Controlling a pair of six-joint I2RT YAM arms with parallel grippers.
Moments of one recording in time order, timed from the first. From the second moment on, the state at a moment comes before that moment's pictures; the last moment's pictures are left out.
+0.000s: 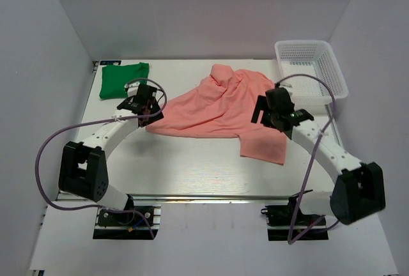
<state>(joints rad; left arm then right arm) -0.30 1.50 1.07 -0.56 -0.44 -0.62 0.40 1.32 0.99 -0.50 0.26 0.47</state>
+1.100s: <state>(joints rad) -0.15 1.71 0.93 -0.18 -0.14 -0.45 0.27 1.04 0.57 -0.68 0.22 0.65</state>
